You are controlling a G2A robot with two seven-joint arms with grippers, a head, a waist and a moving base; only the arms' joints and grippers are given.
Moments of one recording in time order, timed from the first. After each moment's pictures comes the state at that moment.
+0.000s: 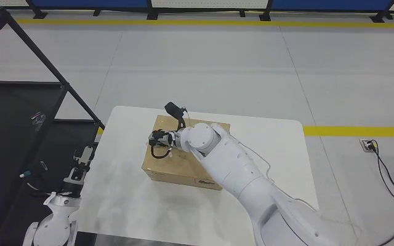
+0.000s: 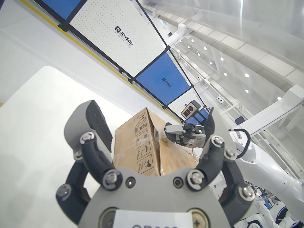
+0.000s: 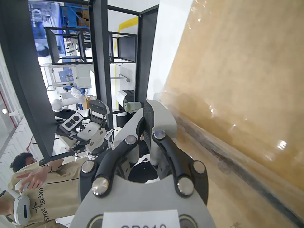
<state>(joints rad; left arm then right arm) 1.34 -1.17 -1.80 -1.49 0.20 -0.60 -0.14 -0.10 -1.87 0.58 -0.28 0.23 -0.05 0.63</state>
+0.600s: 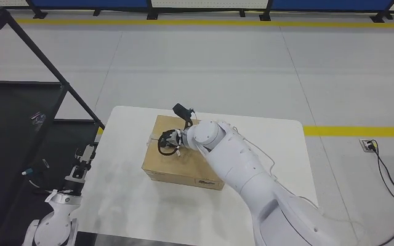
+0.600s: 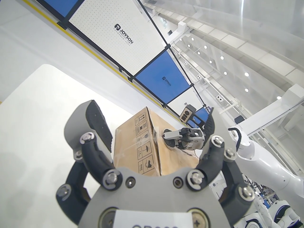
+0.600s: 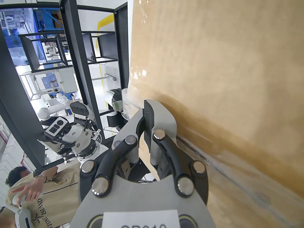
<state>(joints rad) 1.32 -1.17 -1.79 -1.47 0.19 -0.60 -0.15 -0.05 -1.88 0.61 -0.18 0.18 0.00 0.73</state>
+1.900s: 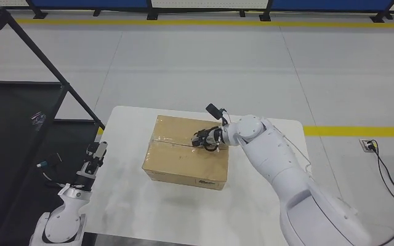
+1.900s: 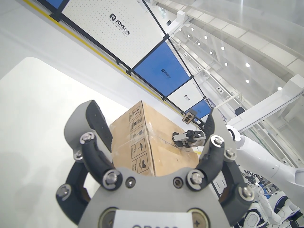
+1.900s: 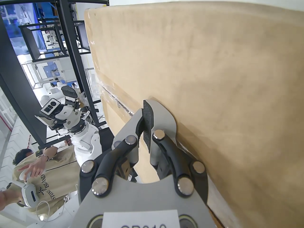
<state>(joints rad) 1.28 -1.17 -1.72 -1.48 0.24 -0.56 -0.15 -0.05 -1.68 0.73 -0.11 0.14 -0.23 0.99</state>
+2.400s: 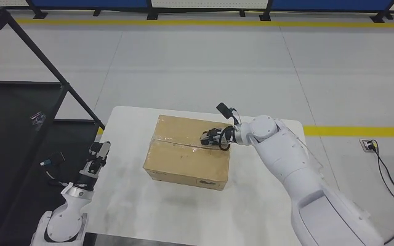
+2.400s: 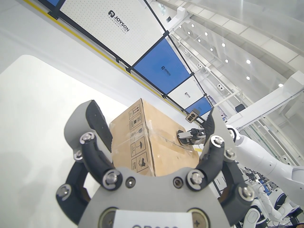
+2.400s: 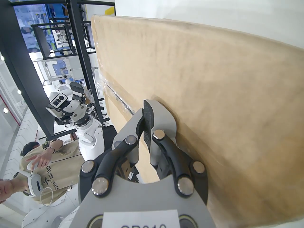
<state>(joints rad) 1.28 -1.17 -1.70 -1.49 0.26 -0.55 -0.15 -0.07 -1.59 0.78 -0.15 0.14 -0.28 1.05</state>
